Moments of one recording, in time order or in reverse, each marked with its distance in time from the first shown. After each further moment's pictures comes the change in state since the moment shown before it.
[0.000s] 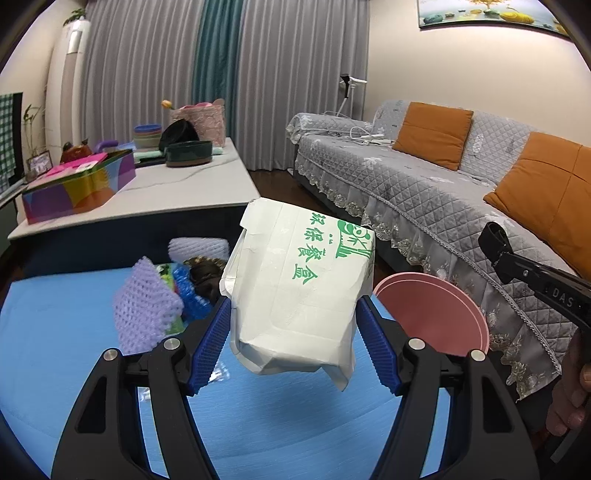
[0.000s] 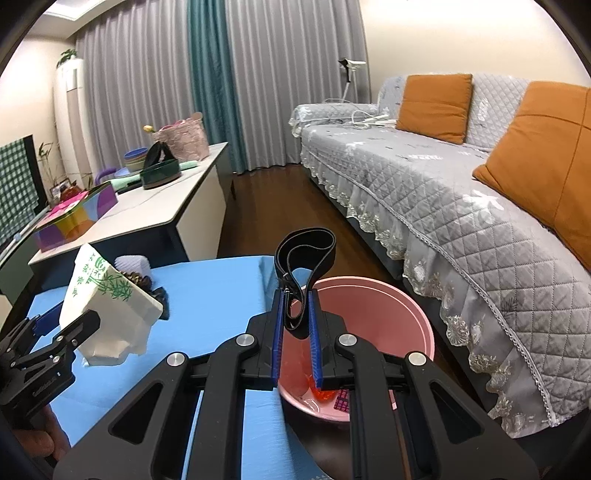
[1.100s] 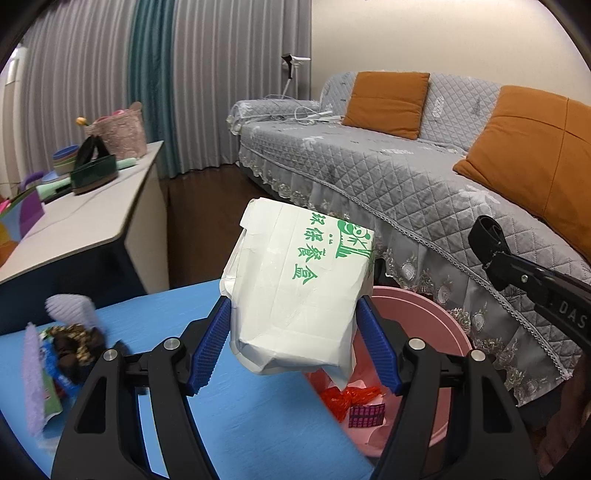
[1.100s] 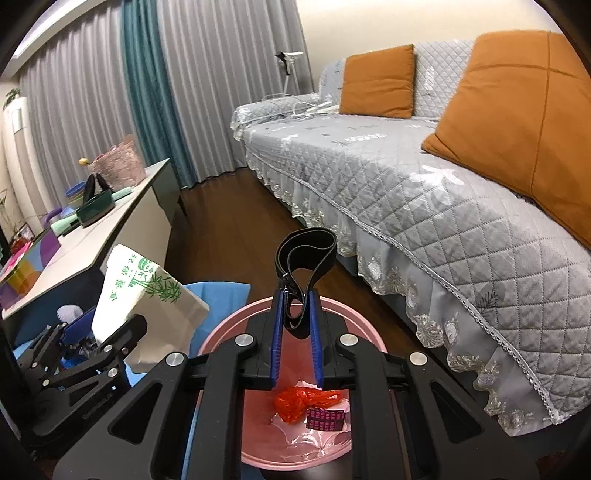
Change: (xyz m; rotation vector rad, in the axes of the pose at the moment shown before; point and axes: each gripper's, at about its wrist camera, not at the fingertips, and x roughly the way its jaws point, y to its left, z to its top) left arm 0.116 -0.118 0.035 0.136 0.059 -0.126; right arm 0.057 -0.087 0.022 0.179 0.012 -0.130
